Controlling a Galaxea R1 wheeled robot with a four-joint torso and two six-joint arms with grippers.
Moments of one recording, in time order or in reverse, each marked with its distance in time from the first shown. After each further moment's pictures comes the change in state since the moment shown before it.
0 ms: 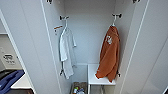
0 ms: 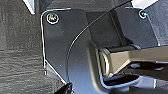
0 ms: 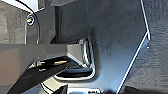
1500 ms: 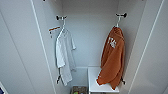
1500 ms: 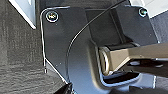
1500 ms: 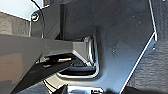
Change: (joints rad) left arm 0.004 0.000 0.001 0.001 0.003 0.004; right arm -0.004 0.014 -0.003 -0.045 -0.002 0.000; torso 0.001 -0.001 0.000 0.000
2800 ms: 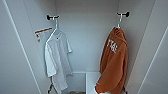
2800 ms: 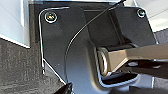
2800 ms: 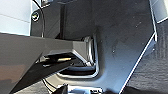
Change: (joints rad) left arm 0.000 0.005 0.003 0.000 -0.004 0.000; right arm 0.001 0.000 -0.001 -0.009 0.000 0.000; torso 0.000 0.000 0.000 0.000
